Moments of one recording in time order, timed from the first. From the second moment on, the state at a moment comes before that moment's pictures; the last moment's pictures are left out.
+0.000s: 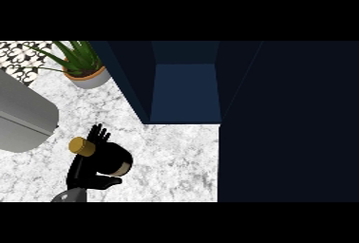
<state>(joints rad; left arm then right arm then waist) -0.22 0.13 0.22 -0.59 0.13 -0.39 -0.72 0.05 -0.08 -0.06 -2.37 -0.27 0.27 0.42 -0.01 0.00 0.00</state>
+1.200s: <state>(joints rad) -0.30 0.17 0.20 -0.41 0.11 -0.38 -0.85 0.09 -0.06 -0.07 -2.35 -0.27 0.31 0.37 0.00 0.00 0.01</state>
